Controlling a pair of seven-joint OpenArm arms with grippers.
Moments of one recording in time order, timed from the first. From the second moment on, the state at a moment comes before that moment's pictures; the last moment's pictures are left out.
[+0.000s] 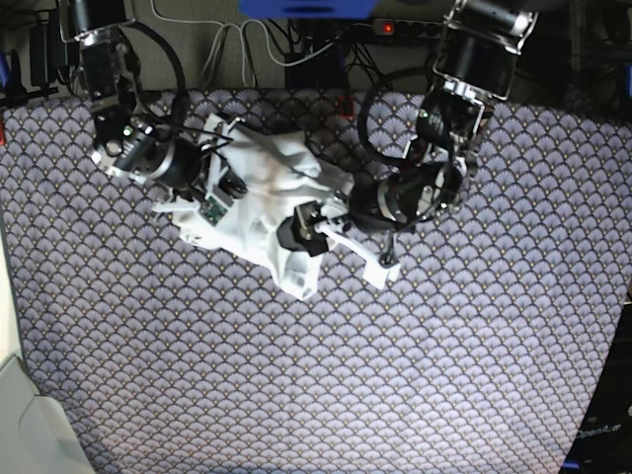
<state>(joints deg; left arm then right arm) -6.9 -6.2 17.2 80.5 -55.7 6.2 47.0 -8.5 15.8 -6.2 96.9 7.5 39.7 -37.9</state>
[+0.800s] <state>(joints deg) -14.3 -5.6 21.5 74.4 -53.7 7.0 48.9 -8.4 15.8 -6.2 96.8 7.5 39.7 -37.8</state>
